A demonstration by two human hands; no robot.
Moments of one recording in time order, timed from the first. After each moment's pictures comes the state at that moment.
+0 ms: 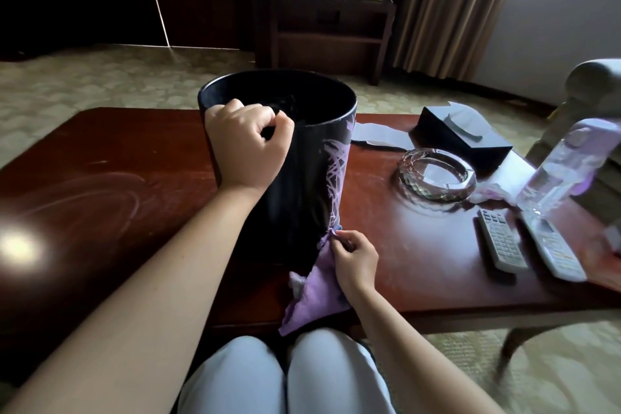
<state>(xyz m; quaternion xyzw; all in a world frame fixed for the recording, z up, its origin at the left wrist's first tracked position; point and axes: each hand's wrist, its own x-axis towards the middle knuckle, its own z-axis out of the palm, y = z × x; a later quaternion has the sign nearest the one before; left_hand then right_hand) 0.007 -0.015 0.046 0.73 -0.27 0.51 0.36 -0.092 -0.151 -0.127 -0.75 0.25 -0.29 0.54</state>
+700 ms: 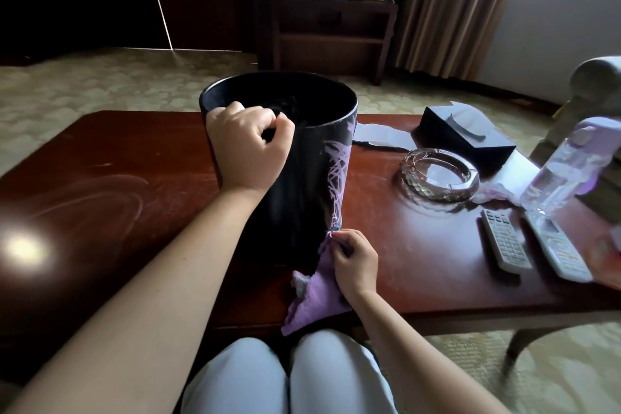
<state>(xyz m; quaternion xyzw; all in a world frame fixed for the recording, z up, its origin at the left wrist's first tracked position) 0.006 -0.015 0.047 0.73 -0.27 0.51 0.36 -0.091 -0.152 -0.133 -0.78 0.18 -0.32 0.50</state>
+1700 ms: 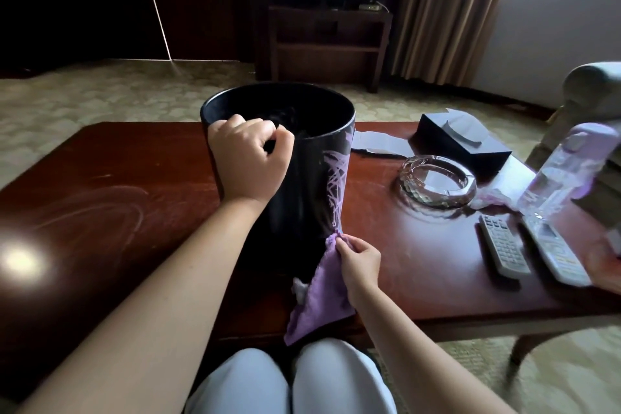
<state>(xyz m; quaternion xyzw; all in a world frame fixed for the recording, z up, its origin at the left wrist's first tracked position) 0.006 -0.016 0.047 0.74 -0.27 0.51 0.34 -0.083 -0.149 -0.108 -0.57 0.34 -0.24 0.71</state>
